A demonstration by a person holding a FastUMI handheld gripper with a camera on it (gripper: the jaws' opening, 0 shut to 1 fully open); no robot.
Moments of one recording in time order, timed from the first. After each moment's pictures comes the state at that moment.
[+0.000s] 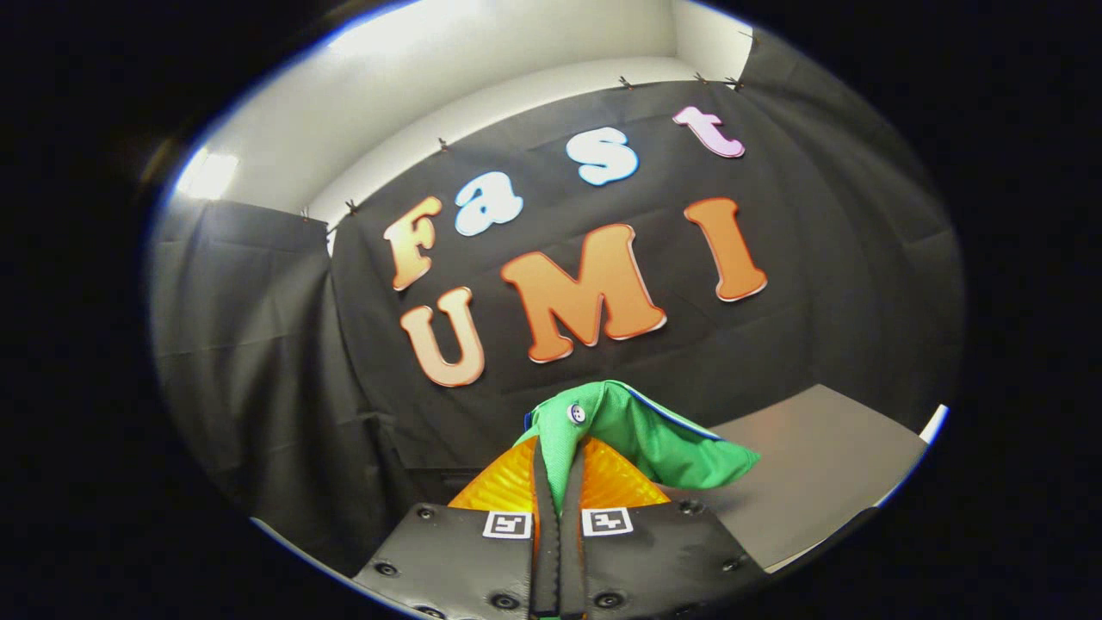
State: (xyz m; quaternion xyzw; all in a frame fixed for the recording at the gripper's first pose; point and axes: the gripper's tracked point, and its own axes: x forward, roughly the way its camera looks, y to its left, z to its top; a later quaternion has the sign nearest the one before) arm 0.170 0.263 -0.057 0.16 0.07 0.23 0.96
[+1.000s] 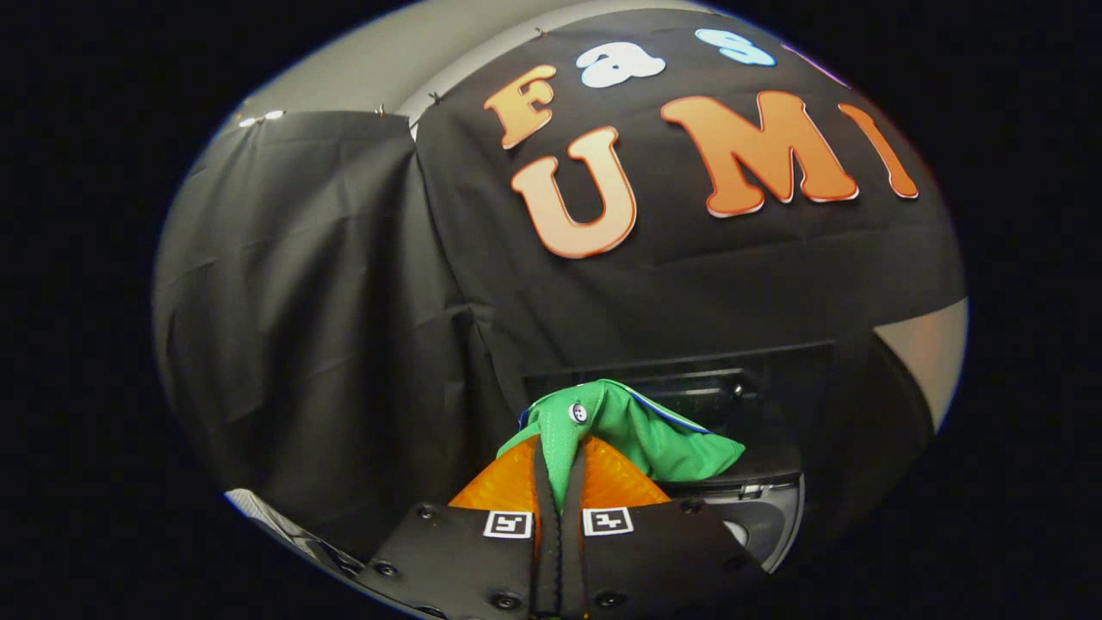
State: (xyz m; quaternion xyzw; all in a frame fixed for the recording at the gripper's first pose) arm 0.198 0.610 -0.228 0.10 0.21 0.38 0.89
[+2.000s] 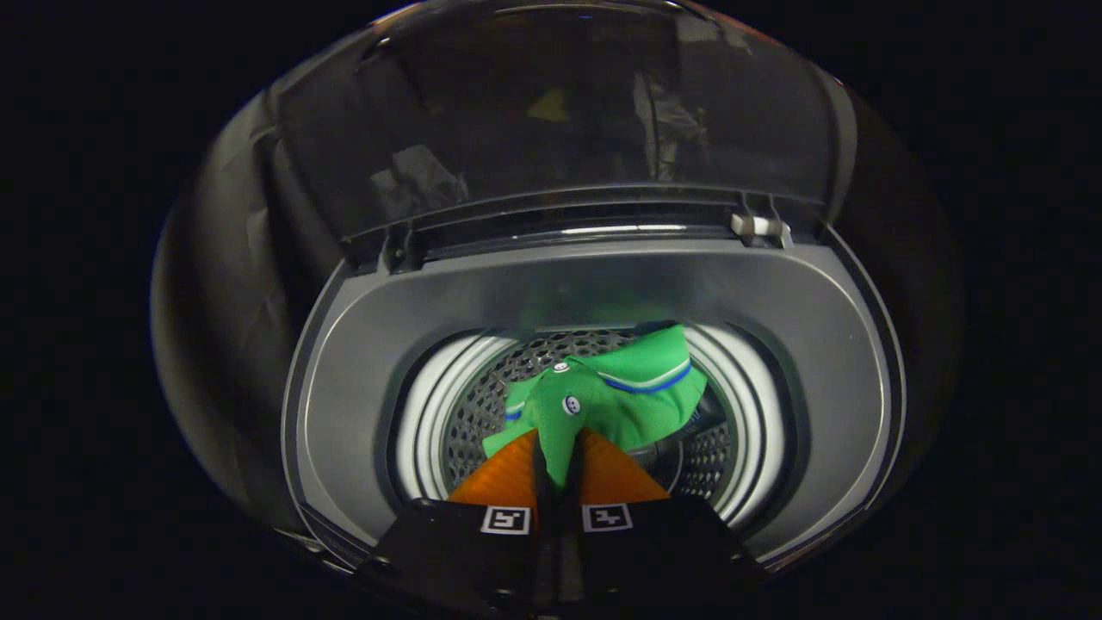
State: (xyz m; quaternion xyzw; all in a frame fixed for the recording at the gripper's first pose) arm 0.201 0.589 -0.540 0.01 0.52 0.15 0.84
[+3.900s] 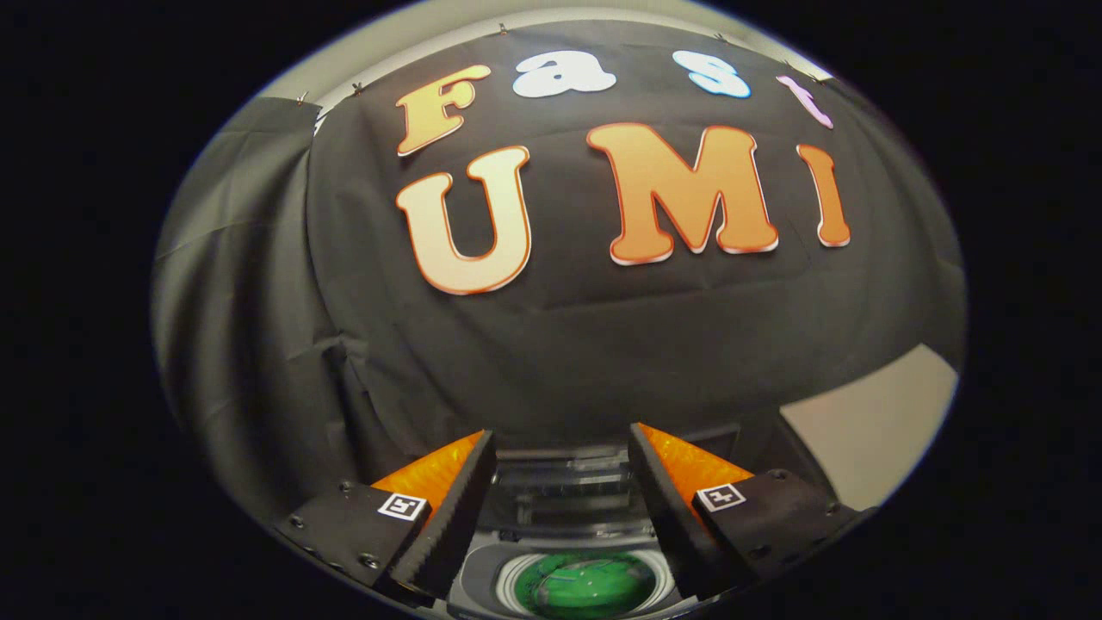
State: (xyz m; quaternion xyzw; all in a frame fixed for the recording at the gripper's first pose) arm 0.339 0.576 -0.143 0.05 0.19 0.18 0.96
